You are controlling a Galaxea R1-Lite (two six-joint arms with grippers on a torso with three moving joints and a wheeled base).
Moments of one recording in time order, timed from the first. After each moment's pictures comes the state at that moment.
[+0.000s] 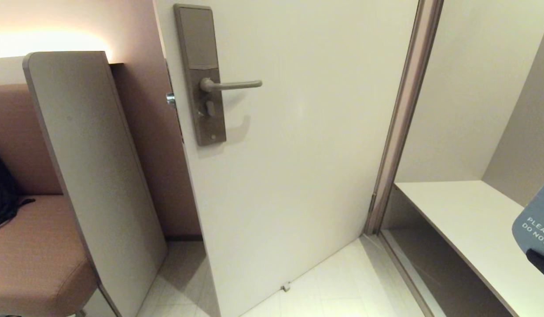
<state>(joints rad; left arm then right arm) 0.00 0.00 0.00 0.00 0.00 0.05 0.09 0.70 -0.19 -0.33 0.07 -0.09</state>
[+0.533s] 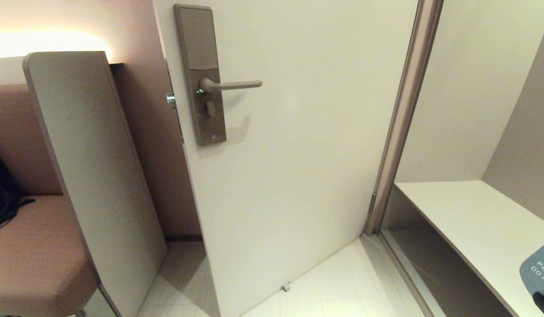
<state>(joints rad) 0.00 0.00 0.00 0.00 0.00 0.05 0.06 0.47 -0.02 -0.32 0.13 -0.09</state>
